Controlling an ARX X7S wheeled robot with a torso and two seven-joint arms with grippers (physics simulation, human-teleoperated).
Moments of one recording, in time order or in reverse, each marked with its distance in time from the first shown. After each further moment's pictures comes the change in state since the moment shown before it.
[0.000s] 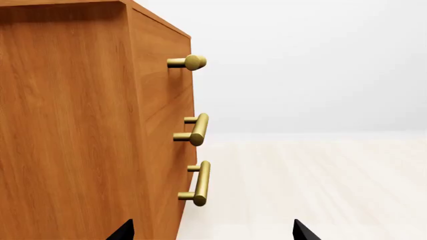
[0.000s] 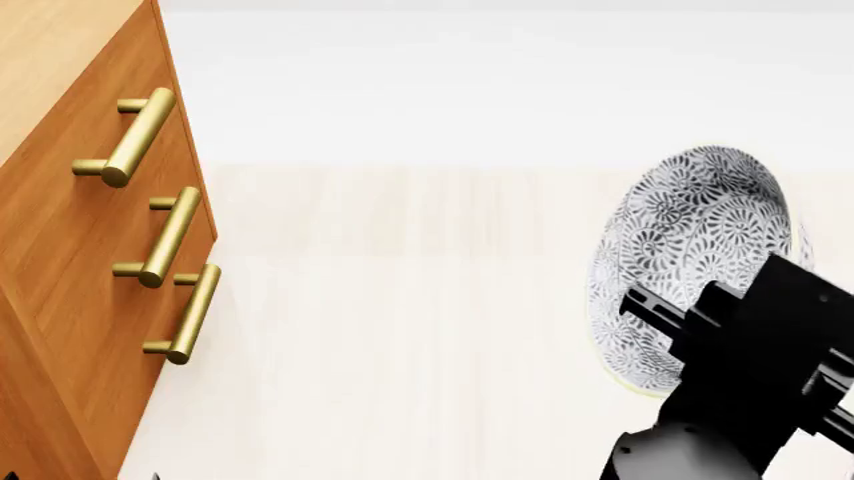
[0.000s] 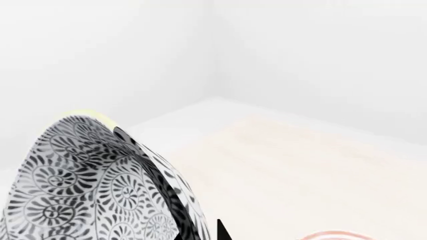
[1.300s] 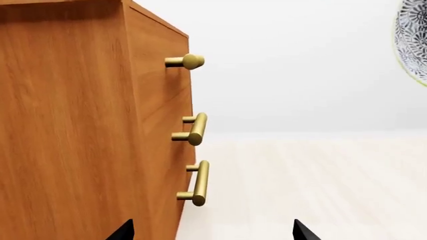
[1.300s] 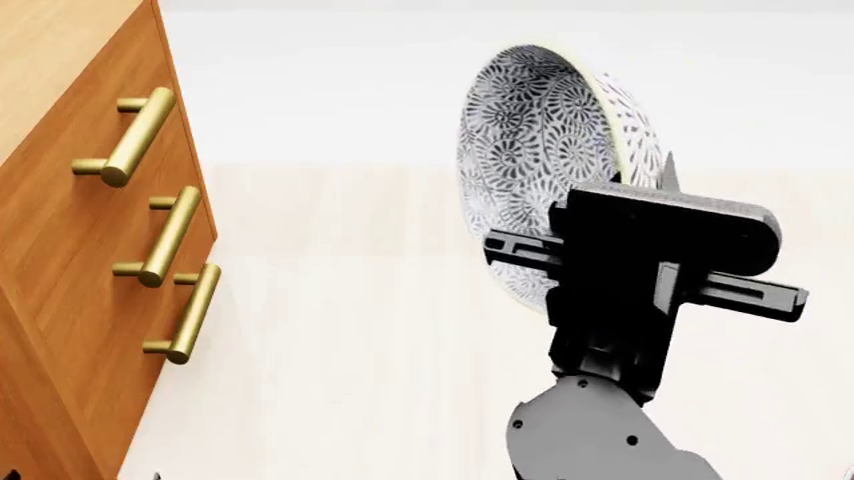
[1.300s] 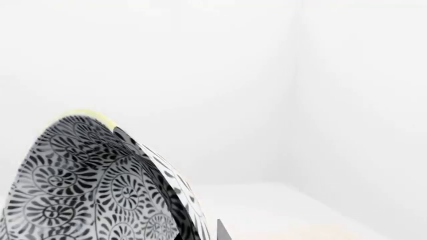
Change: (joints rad) left arm -0.009 -0.020 0.014 -0.007 -0.013 0.006 -0.009; right arm 0.180 0.035 -0.346 0.066 -0.184 -0.130 -0.205
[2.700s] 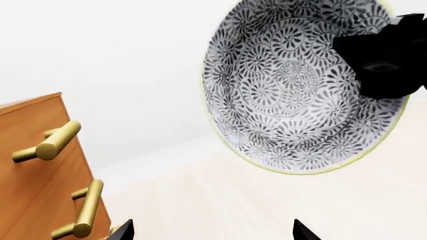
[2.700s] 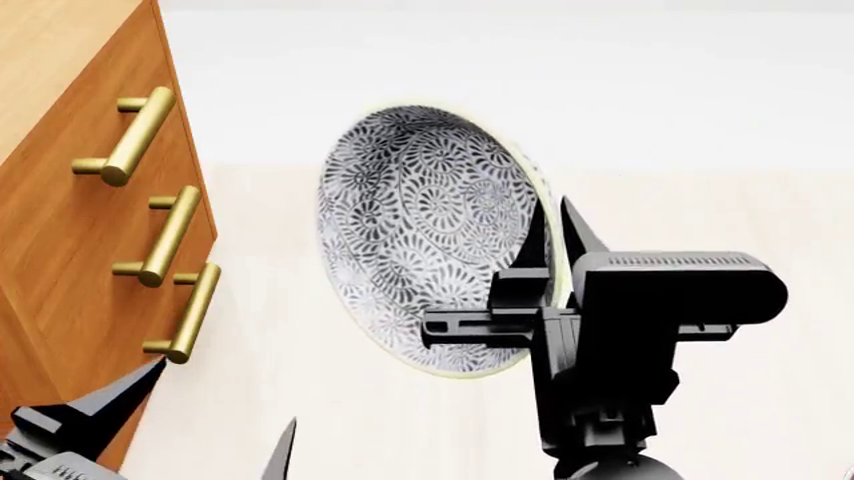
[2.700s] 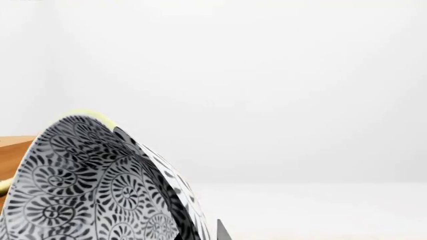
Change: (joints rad) left arm -0.355 -0.084 0.161 0.242 -0.093 -0.489 0.164; right arm -0.163 0.094 0.024 -0.076 0.197 -0.259 -0.362
